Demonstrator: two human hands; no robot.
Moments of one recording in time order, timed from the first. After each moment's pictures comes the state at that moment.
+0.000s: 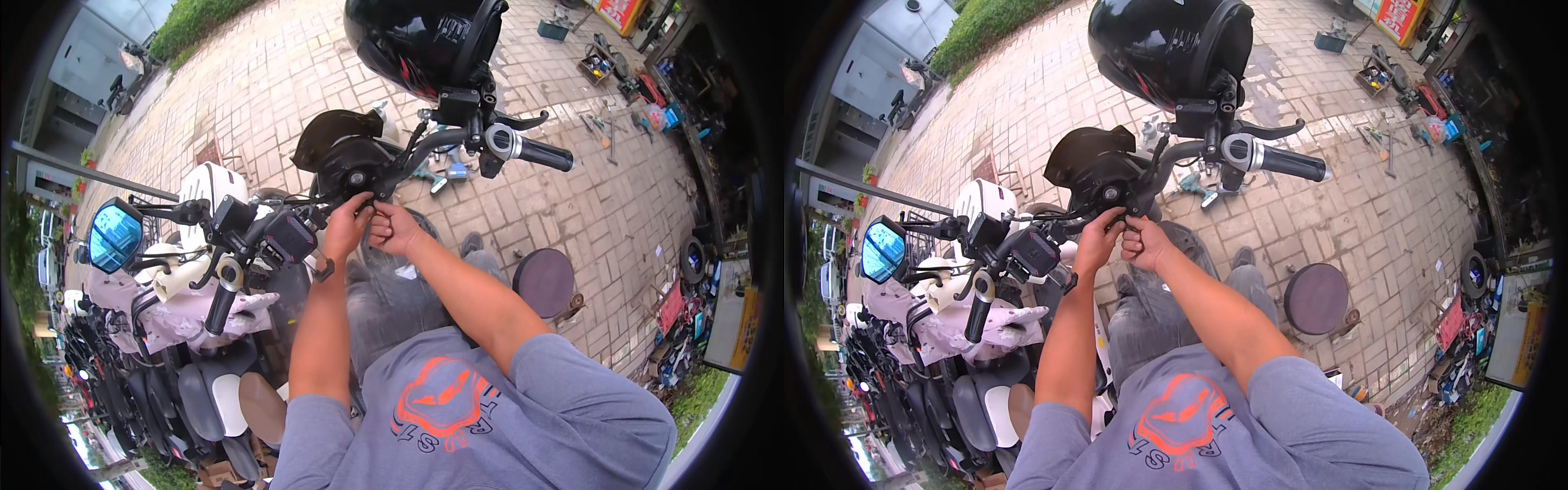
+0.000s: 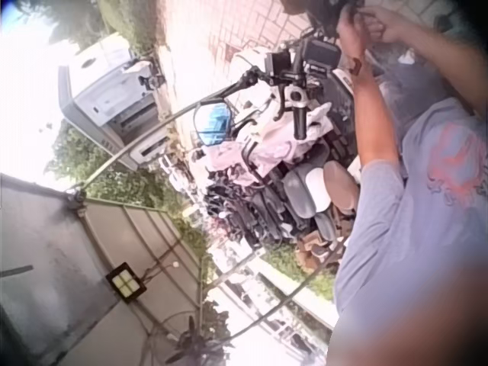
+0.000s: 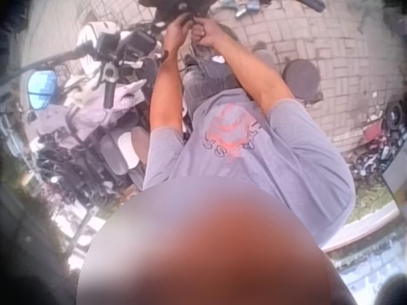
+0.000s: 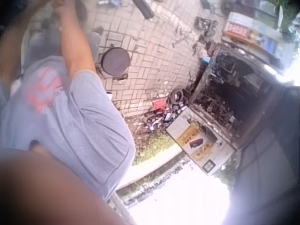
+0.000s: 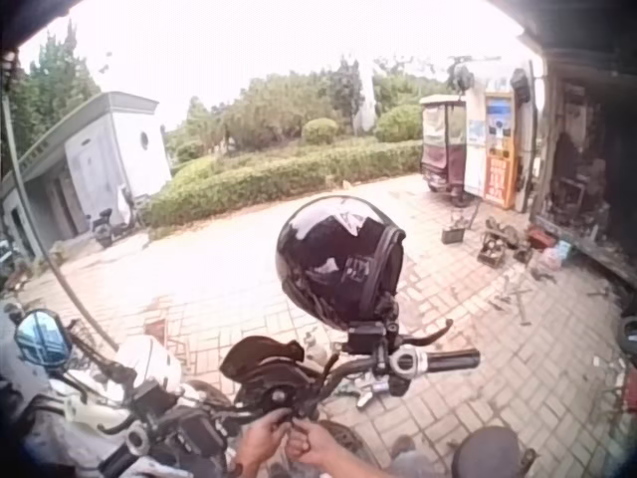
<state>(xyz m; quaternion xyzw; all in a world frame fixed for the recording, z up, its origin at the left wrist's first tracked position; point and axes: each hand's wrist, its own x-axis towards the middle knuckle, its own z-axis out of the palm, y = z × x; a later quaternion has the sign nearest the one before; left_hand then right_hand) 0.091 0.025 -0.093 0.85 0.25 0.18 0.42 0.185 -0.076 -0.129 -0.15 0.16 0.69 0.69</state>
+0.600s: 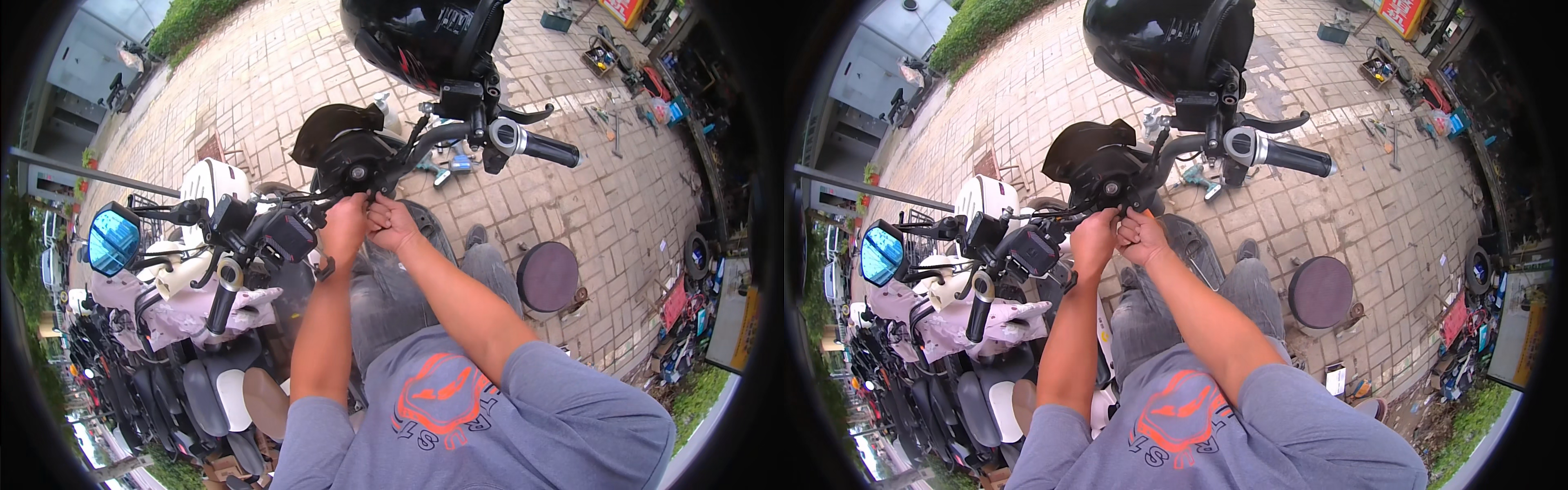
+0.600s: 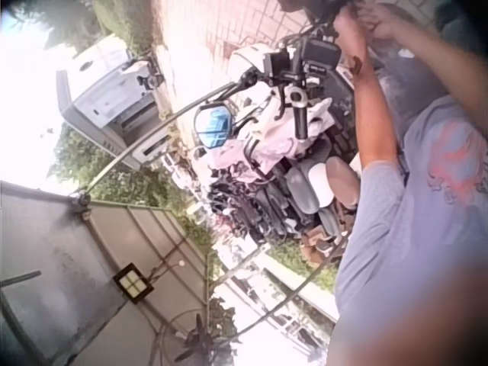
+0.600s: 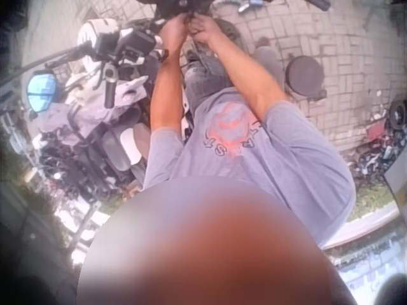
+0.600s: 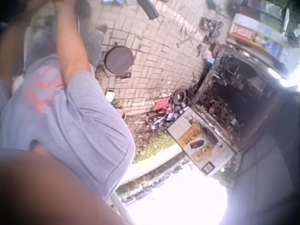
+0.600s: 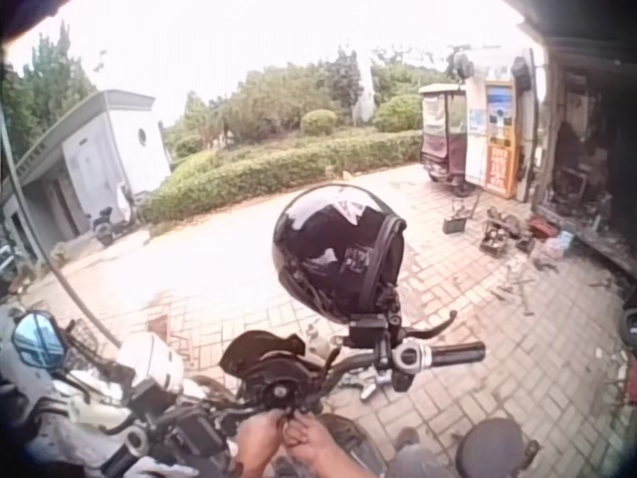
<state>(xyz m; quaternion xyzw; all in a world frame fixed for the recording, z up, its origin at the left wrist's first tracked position) 0.096 0.007 -0.063 0.93 0.31 0.12 0.17 0.177 -0.066 -0.135 -0.01 0.17 0.63 0.76</state>
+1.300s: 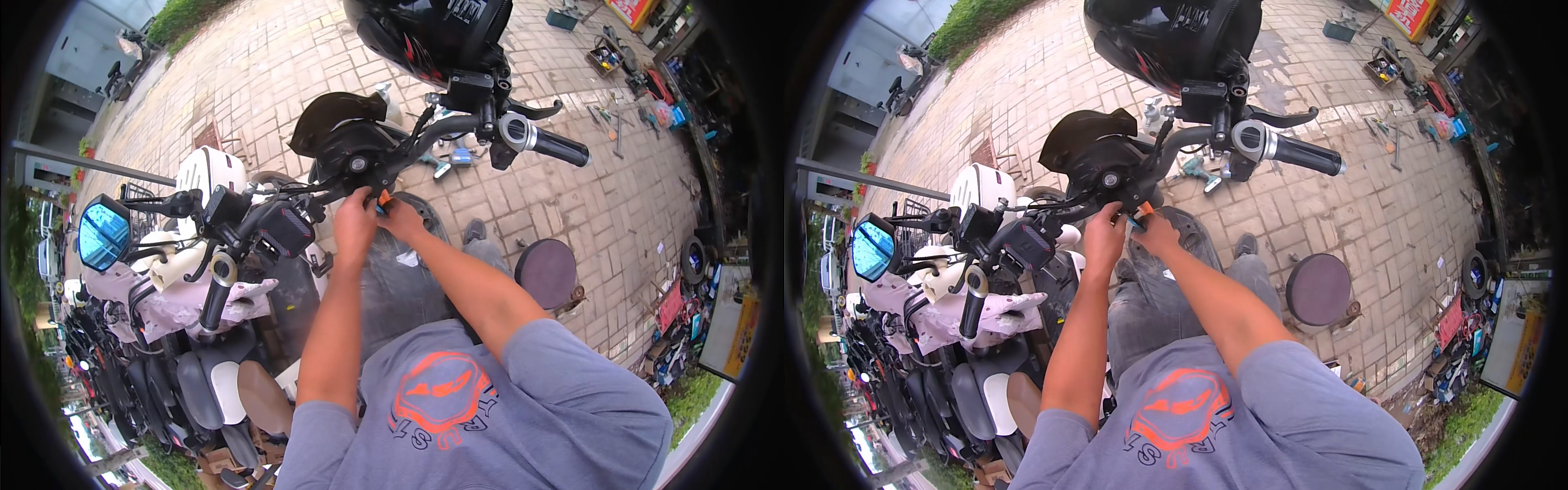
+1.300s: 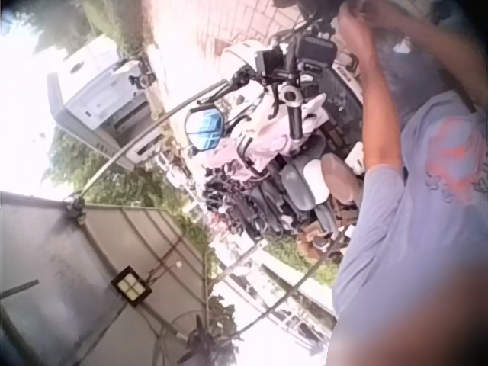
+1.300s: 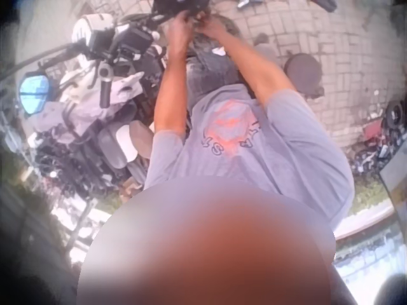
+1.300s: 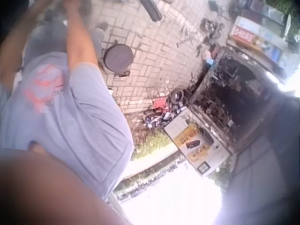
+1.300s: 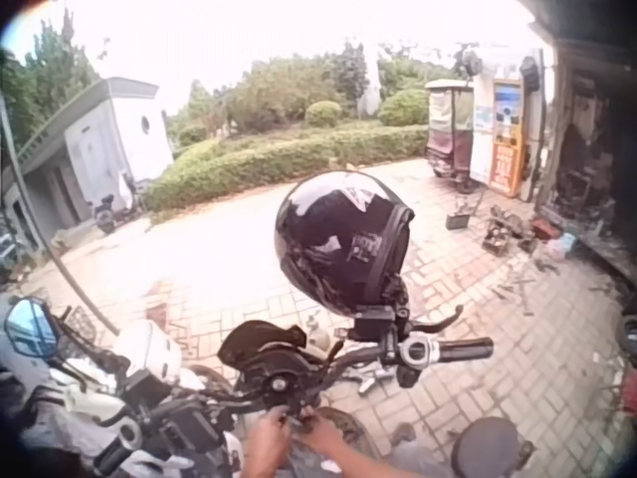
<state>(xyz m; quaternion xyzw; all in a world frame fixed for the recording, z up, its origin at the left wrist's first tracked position) 0.096 -0.007 -0.092 0.85 0.37 0.19 0.32 0.181 -0.078 -0.210 -0.83 -0.30 0.31 0.37</state>
